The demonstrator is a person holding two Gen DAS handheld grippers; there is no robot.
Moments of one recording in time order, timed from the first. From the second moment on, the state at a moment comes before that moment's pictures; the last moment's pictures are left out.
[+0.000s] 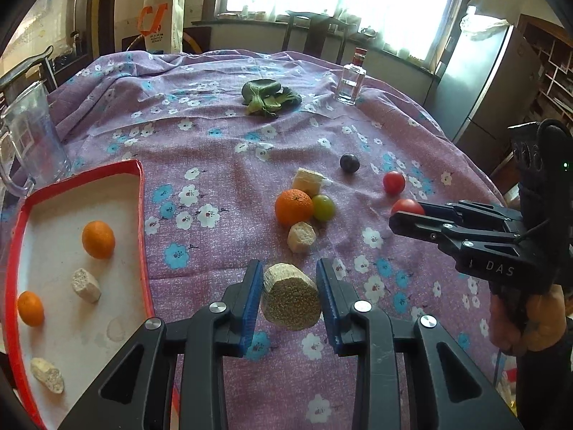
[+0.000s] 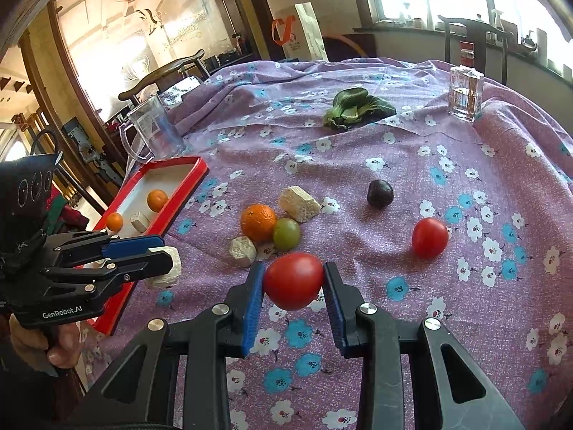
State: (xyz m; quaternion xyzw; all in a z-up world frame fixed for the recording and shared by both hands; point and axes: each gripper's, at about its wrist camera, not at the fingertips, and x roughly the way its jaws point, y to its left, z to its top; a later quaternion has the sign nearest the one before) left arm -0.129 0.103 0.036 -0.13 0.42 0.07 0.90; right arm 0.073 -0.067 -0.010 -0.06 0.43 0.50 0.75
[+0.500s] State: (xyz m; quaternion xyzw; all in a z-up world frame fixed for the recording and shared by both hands) left arm -0.181 0.113 0.062 -0.14 0.39 0.10 0.91; right arm 0.043 -0.054 0.009 -0.07 0.42 0.52 0.74
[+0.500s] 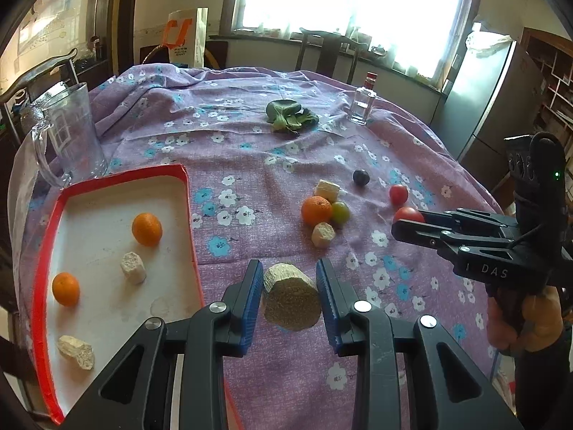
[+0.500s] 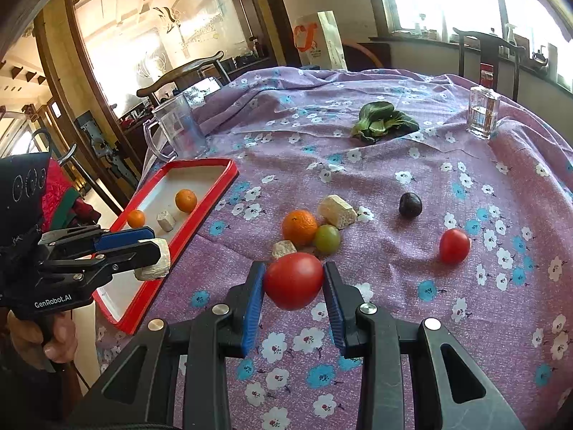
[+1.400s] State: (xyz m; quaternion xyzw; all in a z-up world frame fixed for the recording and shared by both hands) left arm -0.243 0.163 0.069 -0.17 0.36 0.16 0.90; right arm -0.012 0.020 0.020 -0.10 0.41 0.58 0.70
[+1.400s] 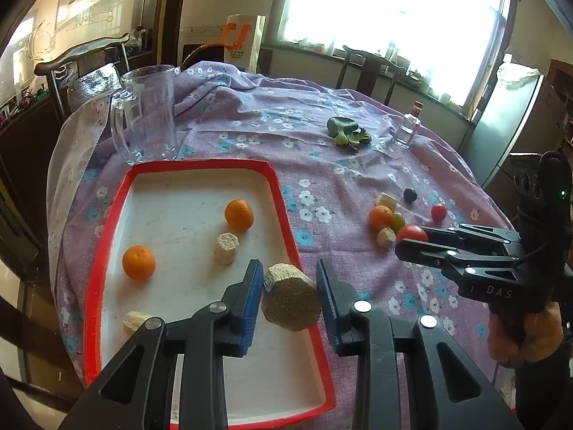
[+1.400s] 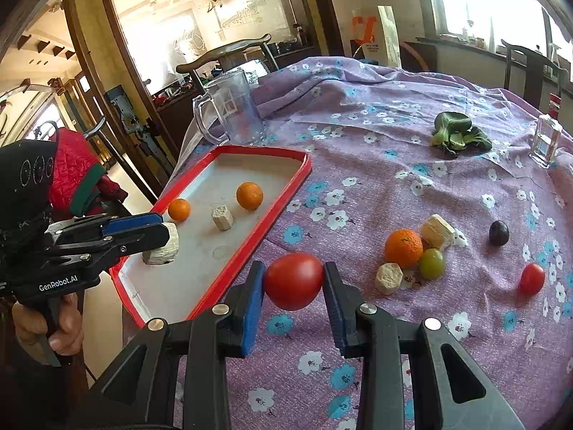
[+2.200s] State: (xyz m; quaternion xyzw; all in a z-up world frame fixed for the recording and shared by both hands) left arm -0.319 0.201 0.062 -0.21 0.36 0.22 0.88; right arm -0.077 0.110 0.008 -0.14 0.41 0.64 0.63
